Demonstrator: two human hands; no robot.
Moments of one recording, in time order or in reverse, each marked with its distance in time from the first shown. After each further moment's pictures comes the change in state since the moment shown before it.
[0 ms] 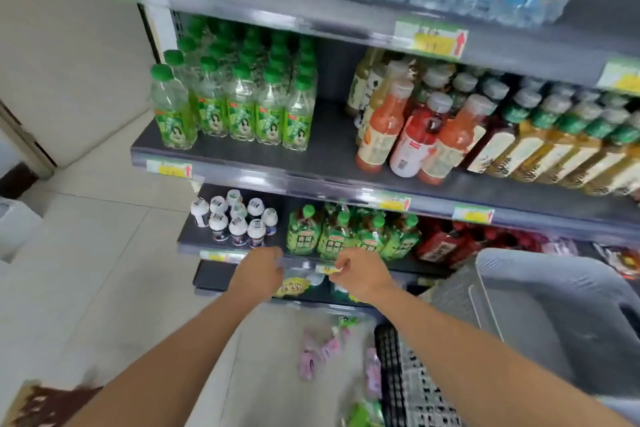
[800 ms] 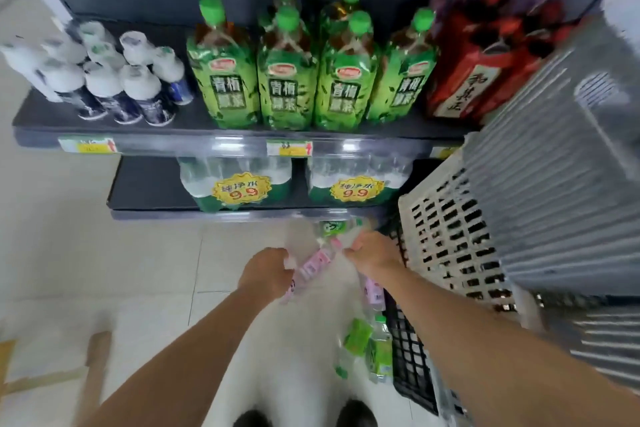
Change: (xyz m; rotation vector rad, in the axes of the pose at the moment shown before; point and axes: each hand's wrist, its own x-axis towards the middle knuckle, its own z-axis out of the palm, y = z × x) left_hand 0.081 -0.107 0.378 0.166 -0.306 -0.111; right_hand 0.097 0.276 0.286 0.076 -0.125 0.359
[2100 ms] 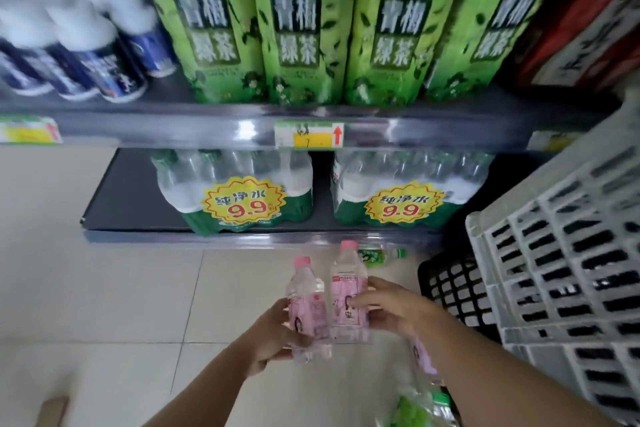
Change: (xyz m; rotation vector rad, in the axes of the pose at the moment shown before) left_hand 0.137 -0.099 0.120 -0.973 -0.369 -0.145; right_hand 0.161 0.048 0.128 0.982 -0.540 0.109
